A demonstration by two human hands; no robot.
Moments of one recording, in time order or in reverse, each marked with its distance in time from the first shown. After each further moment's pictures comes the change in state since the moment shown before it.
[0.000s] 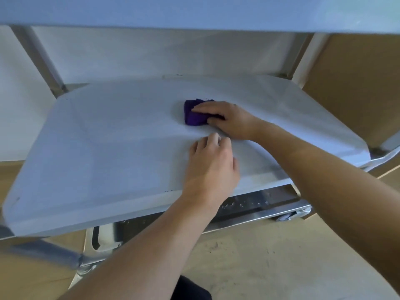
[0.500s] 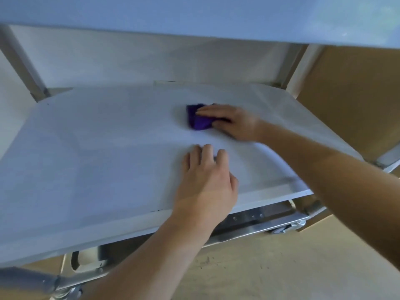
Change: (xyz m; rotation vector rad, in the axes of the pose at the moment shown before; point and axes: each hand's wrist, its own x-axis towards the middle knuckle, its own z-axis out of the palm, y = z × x) left_hand 0.002 0.006 0.011 0.084 -0.018 -0.006; right_hand 0.008 0.049 -0.019 -0.080 0.029 -0.100
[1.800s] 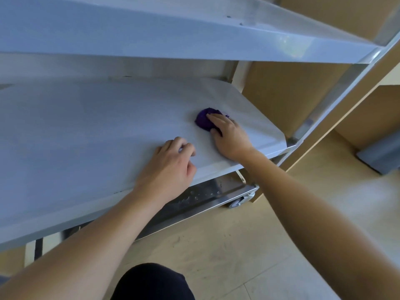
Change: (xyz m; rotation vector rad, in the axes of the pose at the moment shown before) left_hand -0.005 -0.008 -0.021 -0.165 -0.164 0.232; right_hand -0.115 -0.033 -0.005 -0.202 0.228 0.552
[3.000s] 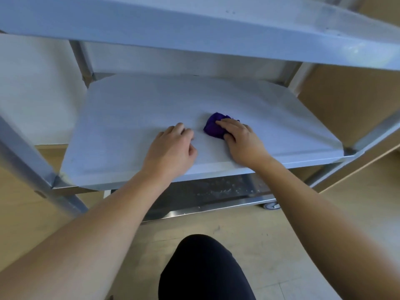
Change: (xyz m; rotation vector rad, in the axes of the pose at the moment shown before) left_hand -0.058 -0.105 -0.069 0.149 0.093 -0.173; right_hand -0.021 -0.136 0.037 0.099 -0.048 -0.136
